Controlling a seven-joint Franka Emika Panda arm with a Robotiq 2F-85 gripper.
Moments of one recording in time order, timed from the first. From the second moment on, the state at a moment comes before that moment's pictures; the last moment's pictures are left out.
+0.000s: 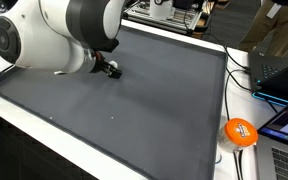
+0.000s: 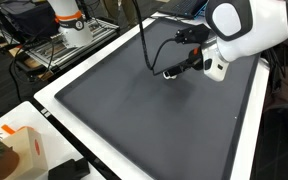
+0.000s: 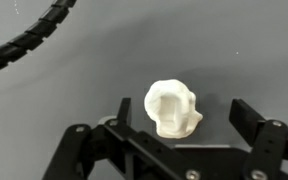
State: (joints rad) arm 0.06 1.29 -0.06 -0.55 0.02 1.14 0.29
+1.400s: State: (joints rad) arm 0.00 1.16 -0.05 -0.59 0.04 1.33 0.15
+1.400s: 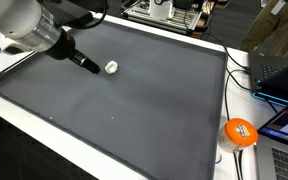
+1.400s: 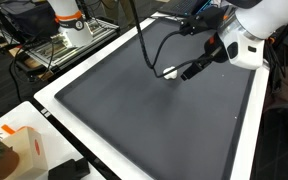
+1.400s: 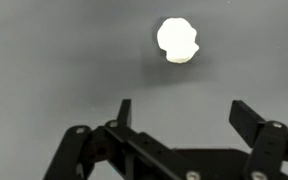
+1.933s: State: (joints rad) arm 0.00 1.05 -0.05 -0.72 0.04 1.22 -0.01
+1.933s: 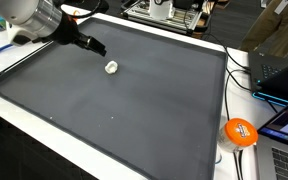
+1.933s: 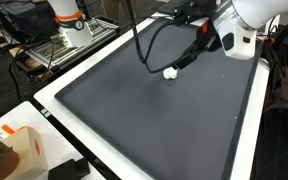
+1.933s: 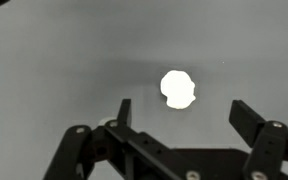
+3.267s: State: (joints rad) arm -0.08 0.69 -0.05 -1.39 0.15 1.79 0.05
